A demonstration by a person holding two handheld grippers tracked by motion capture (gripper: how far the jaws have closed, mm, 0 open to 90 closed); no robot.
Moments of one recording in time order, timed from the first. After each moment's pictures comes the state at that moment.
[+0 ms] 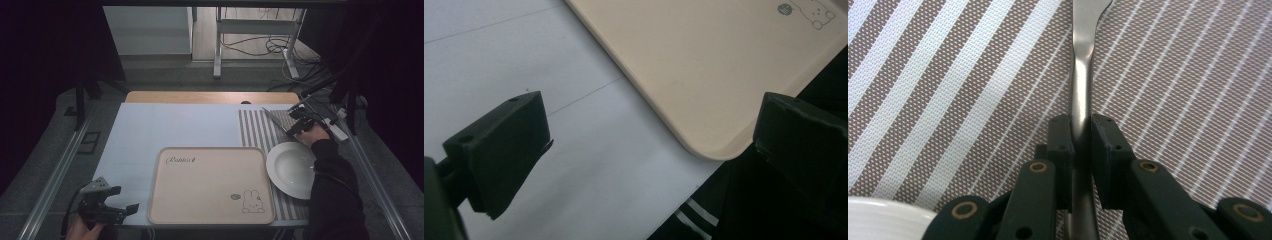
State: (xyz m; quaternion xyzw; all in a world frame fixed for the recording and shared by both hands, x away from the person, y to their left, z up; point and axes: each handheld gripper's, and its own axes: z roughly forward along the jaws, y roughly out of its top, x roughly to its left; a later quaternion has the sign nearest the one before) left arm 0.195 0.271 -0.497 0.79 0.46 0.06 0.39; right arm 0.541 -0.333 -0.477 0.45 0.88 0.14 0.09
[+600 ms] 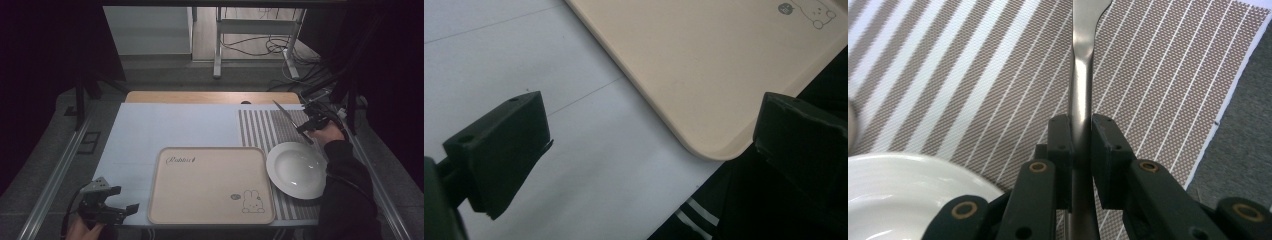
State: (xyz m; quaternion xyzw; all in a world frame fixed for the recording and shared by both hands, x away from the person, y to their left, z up) left arm 0.195 0.271 -0.497 0.79 0.46 0.06 0.39; right arm 0.523 -0.363 -0.445 0.47 0.86 0.18 0.11
